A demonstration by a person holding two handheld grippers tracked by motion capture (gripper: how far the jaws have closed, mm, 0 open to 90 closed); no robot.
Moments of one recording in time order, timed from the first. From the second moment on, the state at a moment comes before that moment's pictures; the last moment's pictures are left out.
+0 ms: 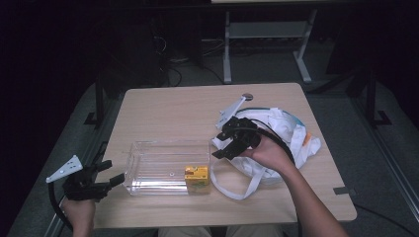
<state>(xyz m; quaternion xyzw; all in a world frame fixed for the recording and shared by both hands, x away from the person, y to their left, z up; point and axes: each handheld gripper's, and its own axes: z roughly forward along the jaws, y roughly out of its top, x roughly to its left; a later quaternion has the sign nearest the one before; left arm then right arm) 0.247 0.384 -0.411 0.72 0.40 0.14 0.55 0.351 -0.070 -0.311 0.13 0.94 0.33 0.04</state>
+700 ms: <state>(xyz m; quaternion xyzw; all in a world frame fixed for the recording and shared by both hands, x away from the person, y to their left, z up) 0.247 0.383 -0.411 0.72 0.41 0.14 0.55 0.349 -0.108 -0.322 0.17 0.93 0.33 0.06</state>
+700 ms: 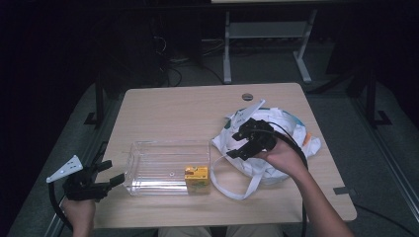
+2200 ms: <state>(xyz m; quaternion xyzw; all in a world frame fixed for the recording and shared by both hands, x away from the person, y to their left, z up) 0.247 0.381 -0.412 0.72 0.40 0.14 0.54 0.323 -0.187 -0.360 0.27 0.89 0.35 0.07</state>
